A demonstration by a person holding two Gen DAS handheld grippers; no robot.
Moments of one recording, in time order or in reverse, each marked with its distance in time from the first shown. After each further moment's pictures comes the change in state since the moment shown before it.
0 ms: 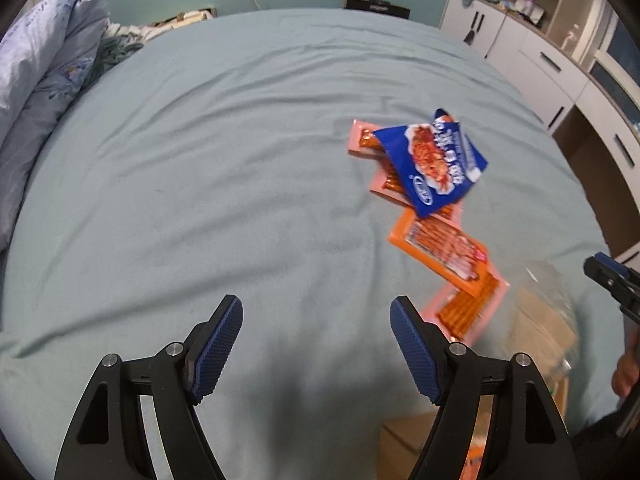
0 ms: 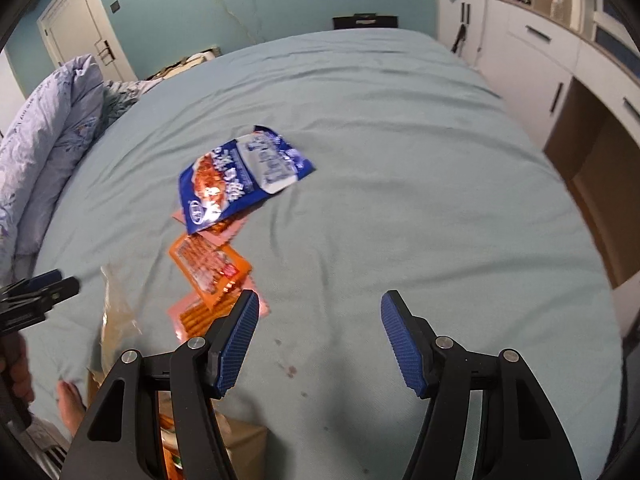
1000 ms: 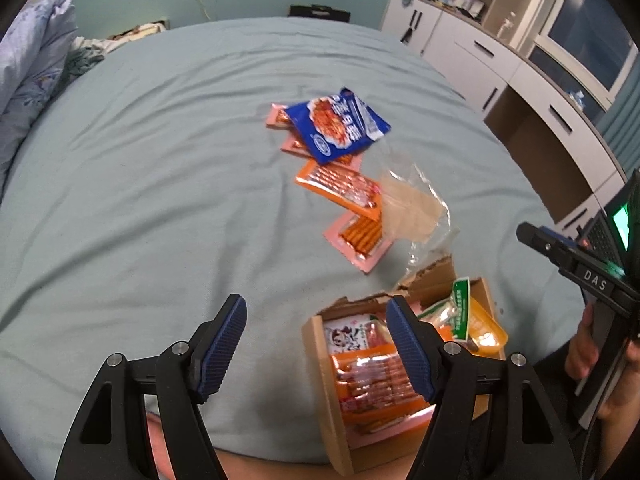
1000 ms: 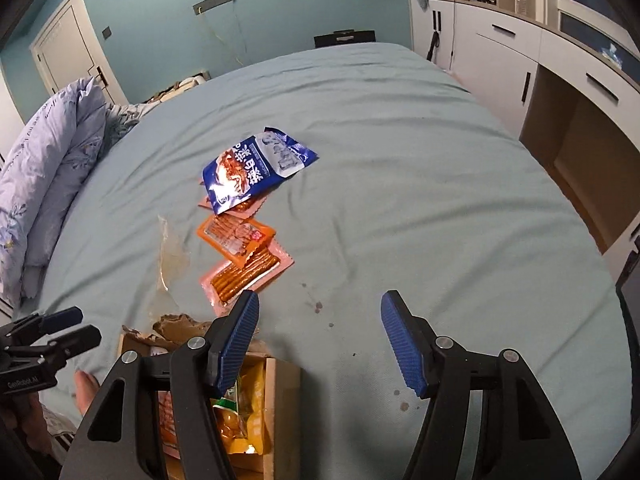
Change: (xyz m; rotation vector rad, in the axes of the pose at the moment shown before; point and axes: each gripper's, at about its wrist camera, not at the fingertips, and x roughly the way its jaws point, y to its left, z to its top) left arm -0.074 -0.043 -0.081 0.085 -0.052 -0.165; right arm -0.037 0.015 -0.052 0.097 -0.080 -0.044
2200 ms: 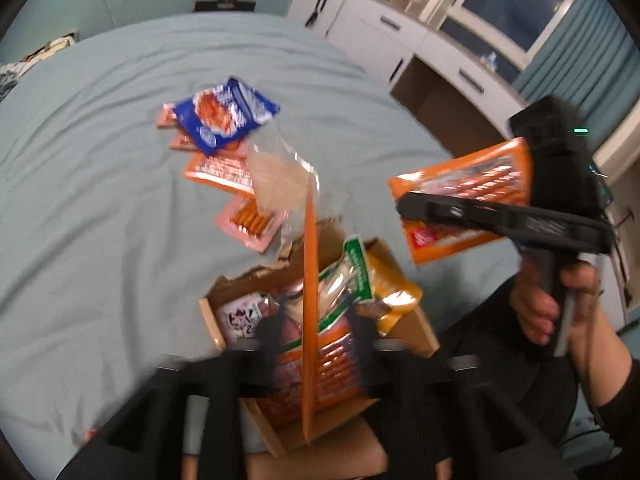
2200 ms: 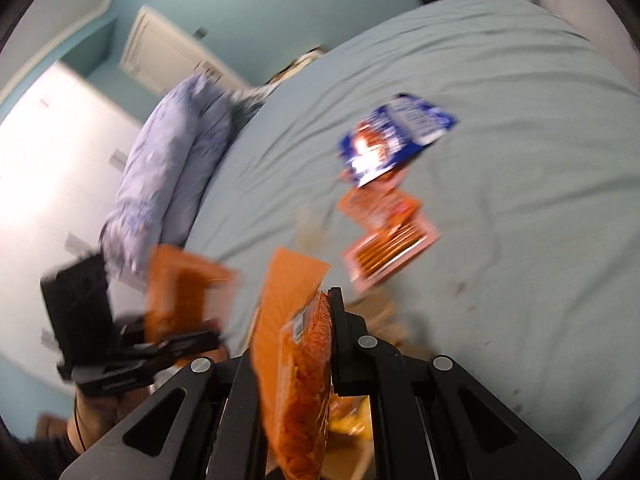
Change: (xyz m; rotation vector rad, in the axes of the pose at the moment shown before) left arm -0.005 -0.045 -0.010 0.188 0.091 -0.277; right arm -0.022 0.010 -0.038 -0.015 0.153 0.596
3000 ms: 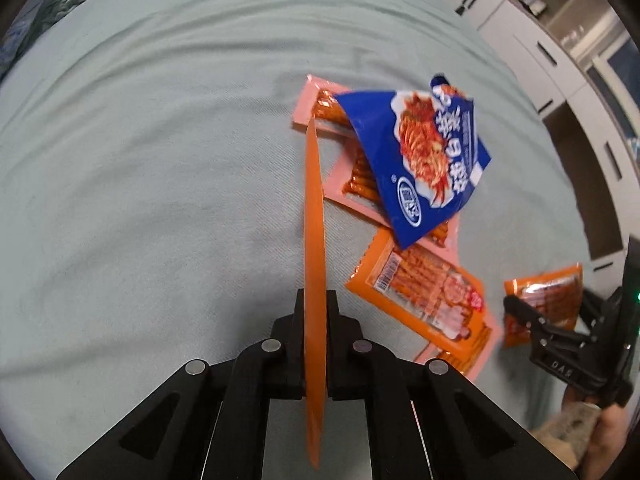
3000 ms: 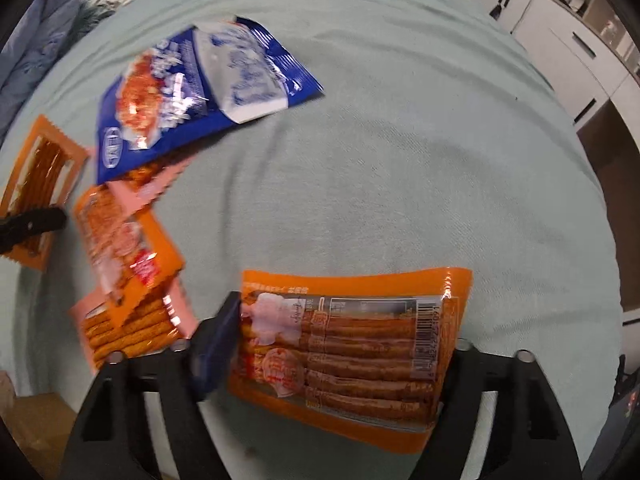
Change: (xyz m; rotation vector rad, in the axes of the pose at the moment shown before) left arm 0.127 0.156 0.129 -0.355 0.069 0.234; right arm 0.134 -0.080 0.092 -0.133 0.217 -0.719
